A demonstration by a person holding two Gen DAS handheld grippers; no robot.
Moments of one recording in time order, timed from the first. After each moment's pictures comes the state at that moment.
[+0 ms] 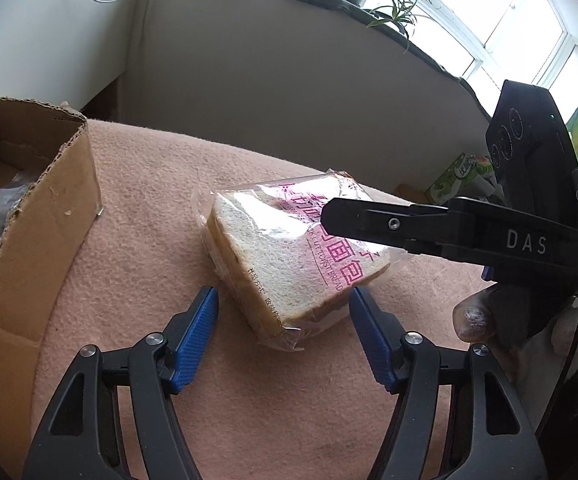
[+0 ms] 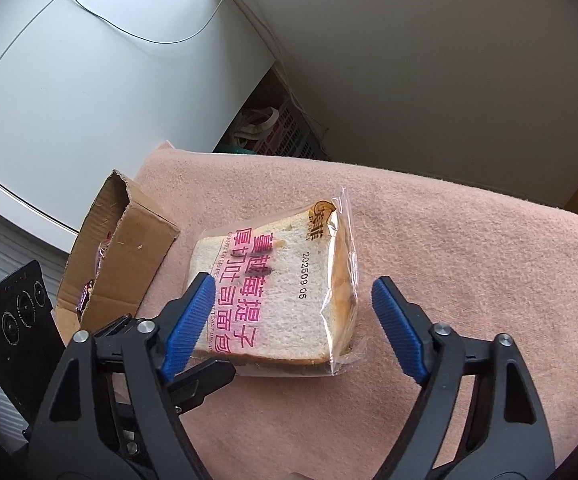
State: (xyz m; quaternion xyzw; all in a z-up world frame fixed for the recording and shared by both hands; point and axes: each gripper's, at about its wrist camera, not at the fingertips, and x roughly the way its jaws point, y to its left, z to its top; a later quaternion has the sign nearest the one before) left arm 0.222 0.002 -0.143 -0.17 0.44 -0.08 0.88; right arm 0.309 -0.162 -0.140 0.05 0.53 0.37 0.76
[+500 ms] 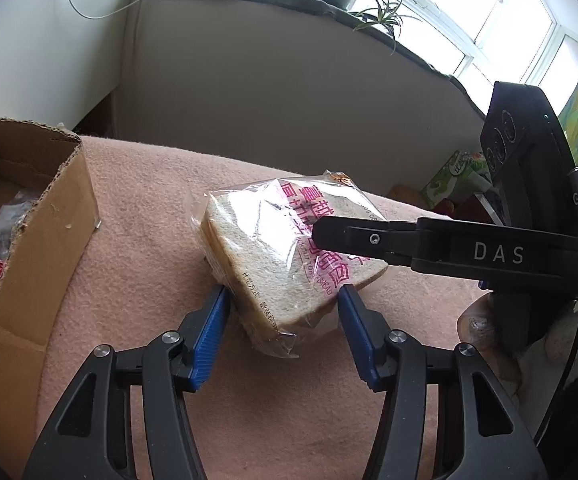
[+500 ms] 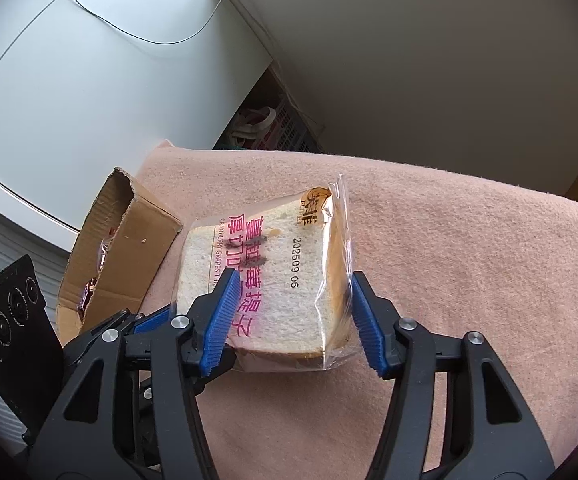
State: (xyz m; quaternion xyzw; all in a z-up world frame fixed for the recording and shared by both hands) left arm 0.219 -0.012 -0.127 -0.16 0.42 -0.08 0.89; right arm 0.295 -0.172 -0.132 0.05 0.53 0.36 0.77
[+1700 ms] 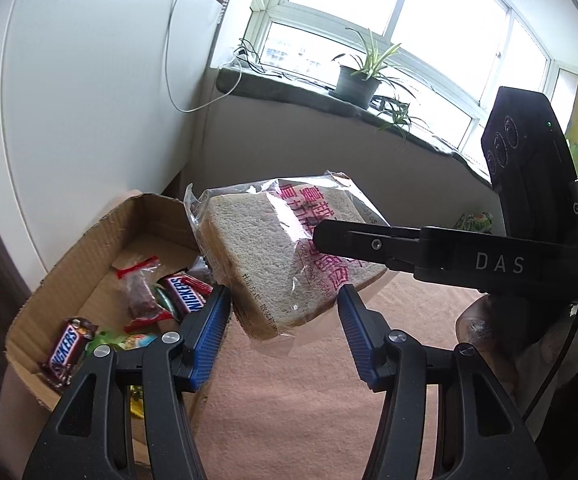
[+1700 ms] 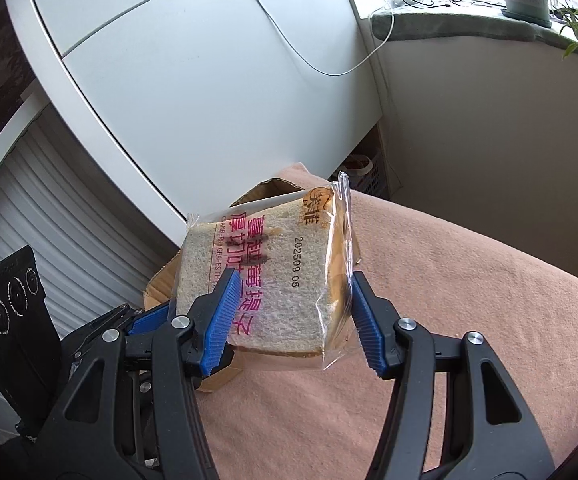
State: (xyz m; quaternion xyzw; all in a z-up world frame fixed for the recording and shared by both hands) left arm 0.091 0.082 -0.042 -0.16 0.31 -0.01 0.94; right arm 0.181 -0.058 -0.016 -0.01 0.42 0.46 0.78
